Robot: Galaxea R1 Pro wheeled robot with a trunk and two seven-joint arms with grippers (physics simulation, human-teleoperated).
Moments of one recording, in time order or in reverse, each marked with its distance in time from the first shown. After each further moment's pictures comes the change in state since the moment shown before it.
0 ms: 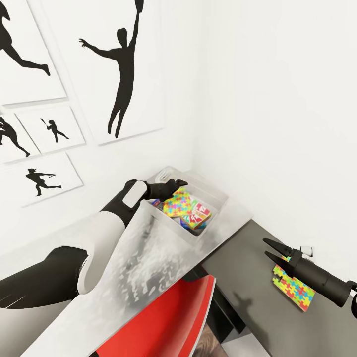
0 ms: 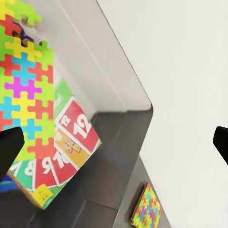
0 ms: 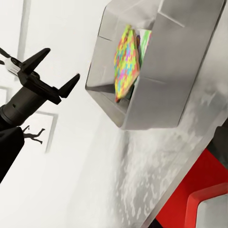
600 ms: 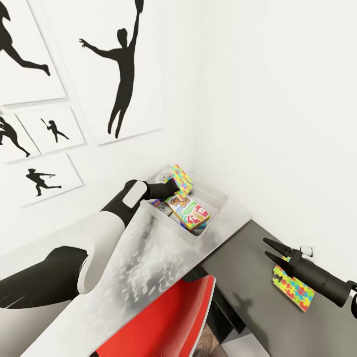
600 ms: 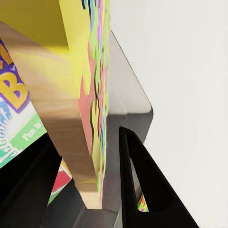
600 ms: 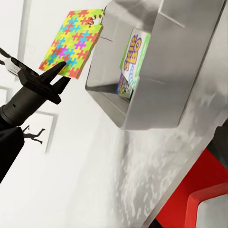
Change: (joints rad) left arm 0.000 0.000 0.003 0.003 0.002 -0.011 0.002; right arm 0.000 0.000 0.000 0.000 0.000 0.000 0.000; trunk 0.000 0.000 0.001
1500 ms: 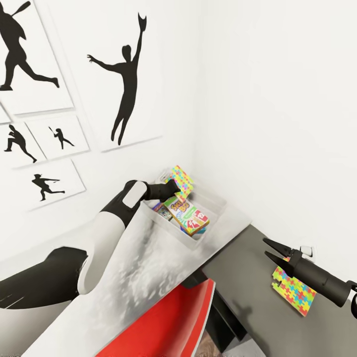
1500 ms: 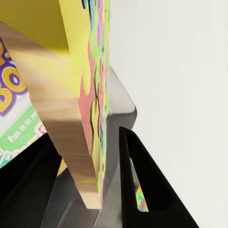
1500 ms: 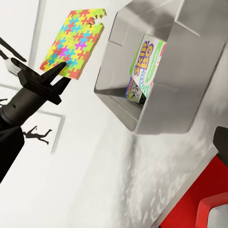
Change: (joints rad) left arm 0.004 0.000 0.004 -0.005 0.002 0.020 -0.004; right arm 0.000 0.000 0.001 0.000 0.000 0.000 0.000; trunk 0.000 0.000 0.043
